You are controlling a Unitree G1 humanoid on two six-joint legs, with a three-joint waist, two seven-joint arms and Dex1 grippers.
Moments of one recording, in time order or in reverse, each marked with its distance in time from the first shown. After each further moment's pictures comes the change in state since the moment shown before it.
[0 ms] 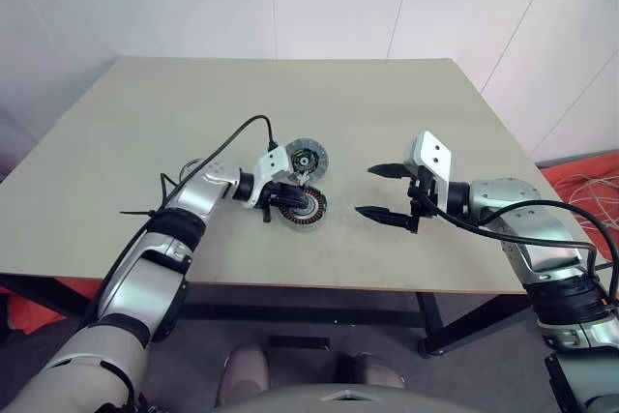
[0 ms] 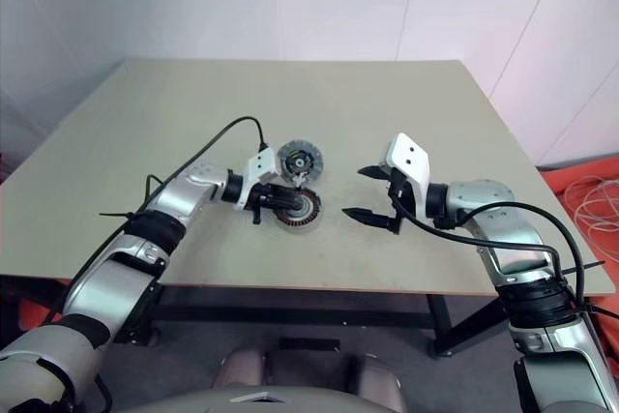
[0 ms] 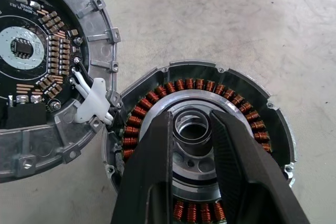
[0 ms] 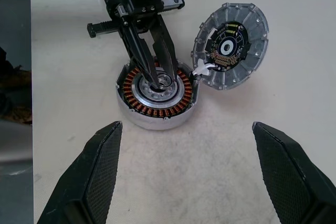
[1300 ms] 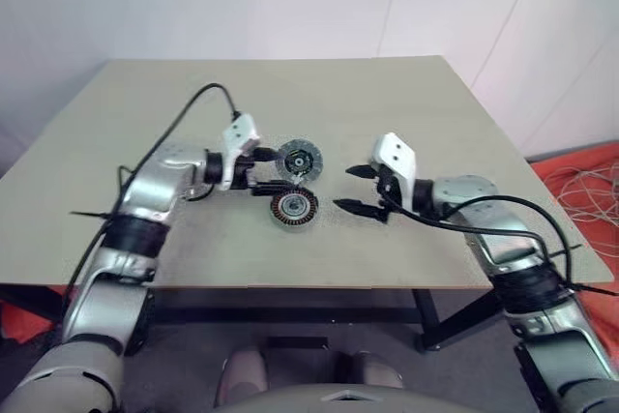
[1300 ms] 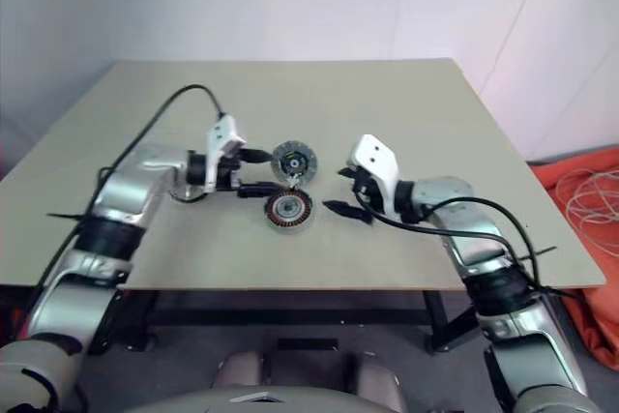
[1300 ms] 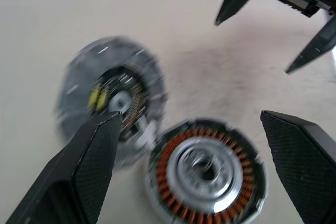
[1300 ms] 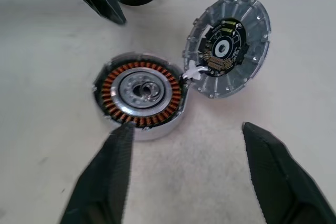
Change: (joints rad) left arm 0.174 0.190 0.238 -0.519 -0.146 0.388 0.077; right arm -0.108 0.153 0.134 0.067 -0.127 0.055 -0.151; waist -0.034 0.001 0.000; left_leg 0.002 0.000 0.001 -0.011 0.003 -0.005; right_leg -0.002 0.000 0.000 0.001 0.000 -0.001
